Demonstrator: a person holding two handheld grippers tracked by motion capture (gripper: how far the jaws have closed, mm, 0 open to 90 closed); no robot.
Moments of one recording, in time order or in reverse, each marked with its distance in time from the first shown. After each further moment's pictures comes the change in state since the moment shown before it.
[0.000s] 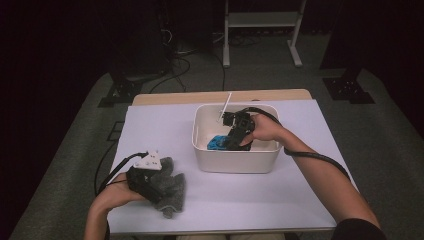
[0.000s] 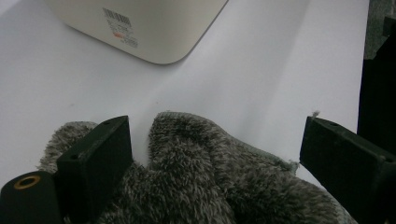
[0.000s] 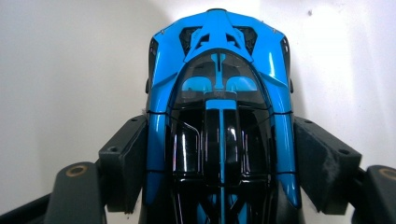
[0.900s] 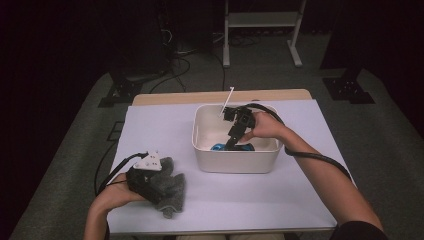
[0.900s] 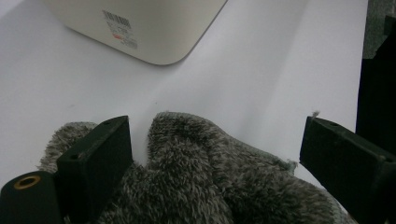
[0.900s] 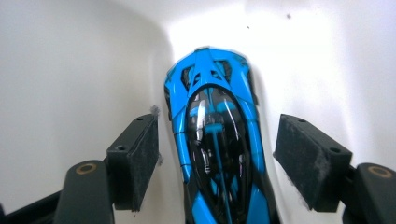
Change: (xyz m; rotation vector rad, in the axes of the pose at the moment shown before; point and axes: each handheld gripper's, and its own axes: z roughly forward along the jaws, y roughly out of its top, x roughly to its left) left arm -0.003 0.001 0.000 -0.002 0.001 0.002; right arm -0.001 0.002 -0.014 -0.009 -0.012 0.067
